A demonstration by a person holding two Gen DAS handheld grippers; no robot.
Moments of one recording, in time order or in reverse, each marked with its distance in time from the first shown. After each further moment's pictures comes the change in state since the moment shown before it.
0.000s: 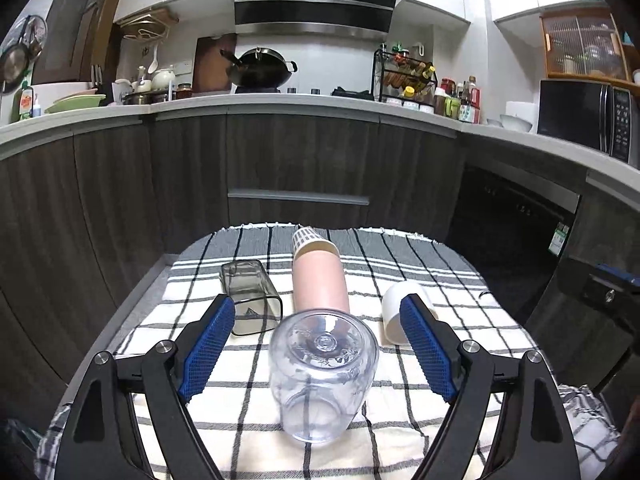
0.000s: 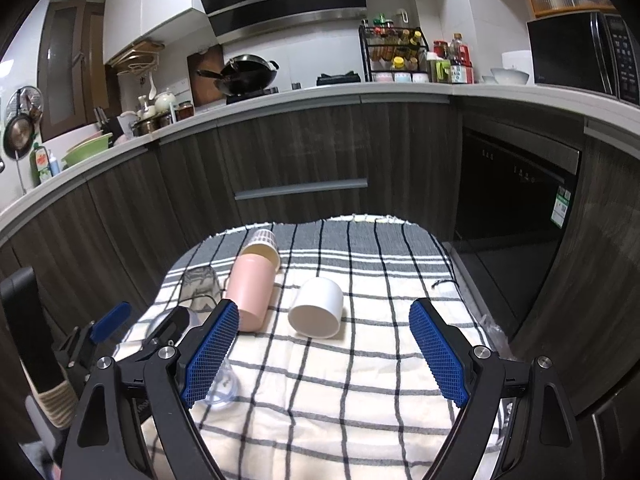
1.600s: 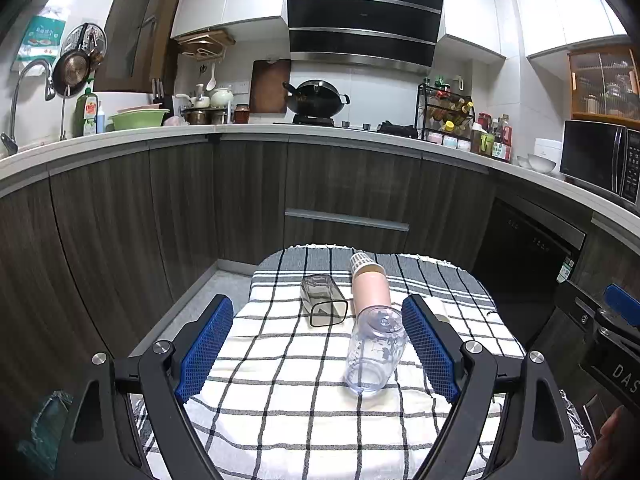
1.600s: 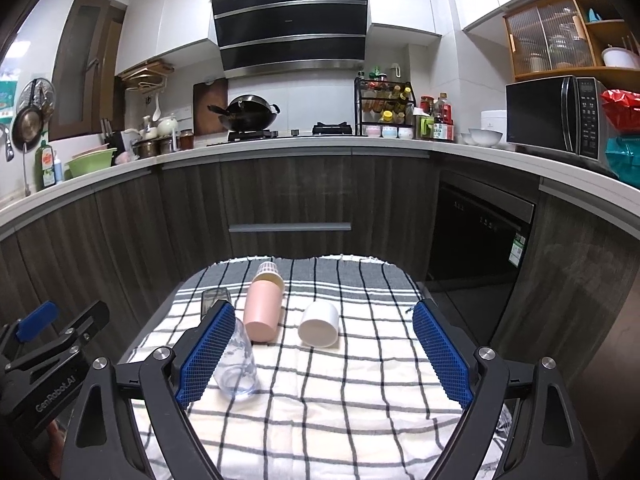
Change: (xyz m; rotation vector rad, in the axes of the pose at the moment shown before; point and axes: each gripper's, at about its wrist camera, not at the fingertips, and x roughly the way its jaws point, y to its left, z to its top) left arm -0.142 0.034 0.014 -0.075 -0.054 0.154; right arm -0.108 0.053 -0.005 -0.064 -0.147 -0.103
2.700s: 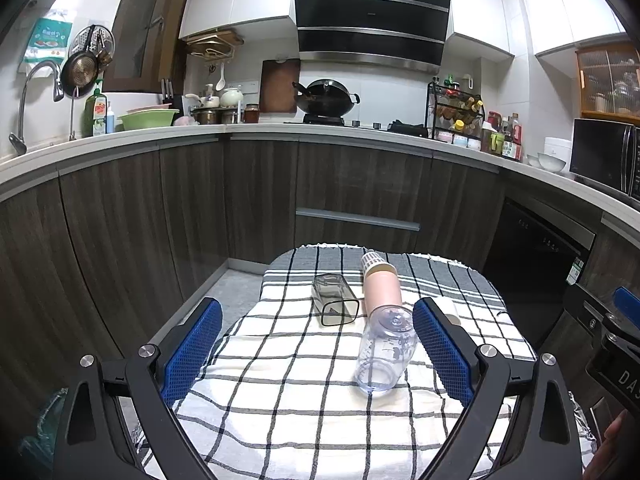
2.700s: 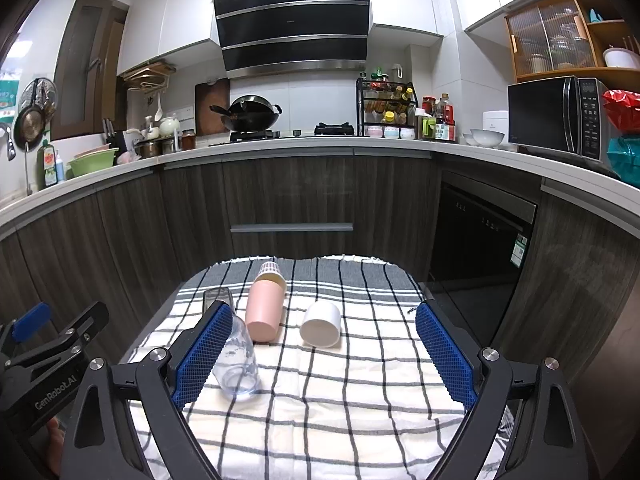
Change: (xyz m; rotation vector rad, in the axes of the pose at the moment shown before) left arm 0.000 0.002 0.000 -0.002 0.002 0.043; right arm -0.001 0.002 -0.002 -0.004 -0.003 0.004
